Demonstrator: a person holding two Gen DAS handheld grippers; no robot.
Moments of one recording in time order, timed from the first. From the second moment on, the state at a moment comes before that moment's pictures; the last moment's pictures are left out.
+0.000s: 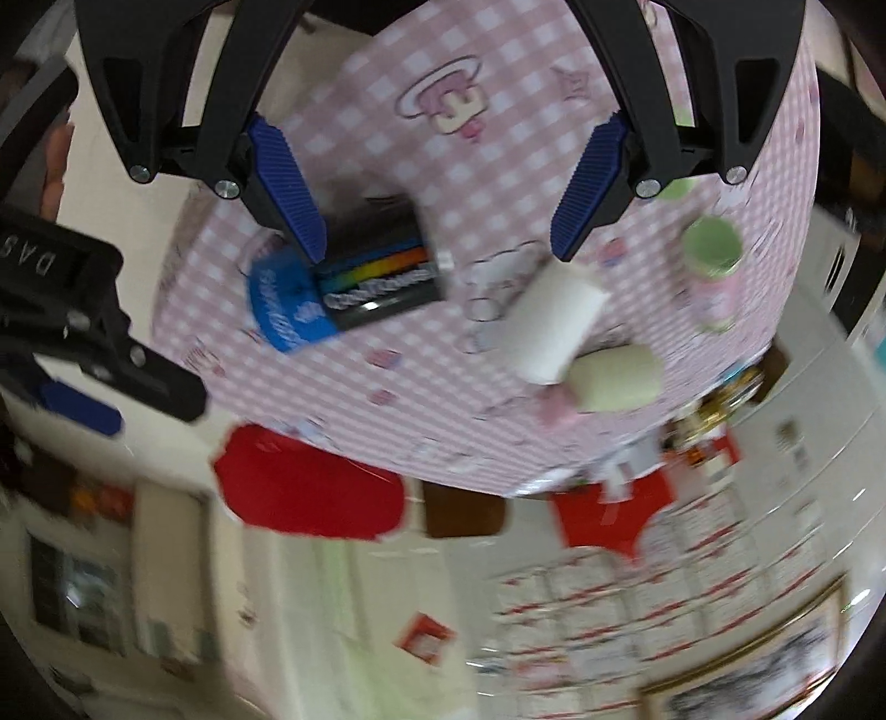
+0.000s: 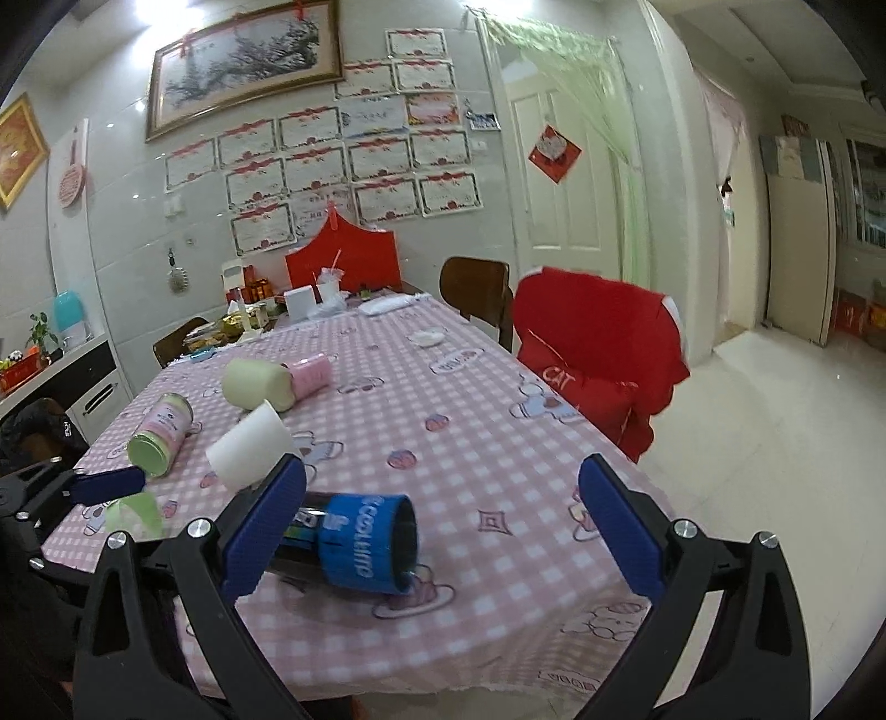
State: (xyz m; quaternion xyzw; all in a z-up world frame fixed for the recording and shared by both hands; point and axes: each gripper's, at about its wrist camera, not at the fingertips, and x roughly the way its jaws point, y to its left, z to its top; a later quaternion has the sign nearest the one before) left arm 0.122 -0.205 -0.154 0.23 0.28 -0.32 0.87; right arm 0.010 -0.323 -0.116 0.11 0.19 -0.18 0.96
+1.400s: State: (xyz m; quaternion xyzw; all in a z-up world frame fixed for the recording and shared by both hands) left arm 0.245 -0.284 -0.205 0.24 0.44 -0.33 0.80; right arm 0.065 -0.380 -0.159 0.20 0.28 -0.17 0.92
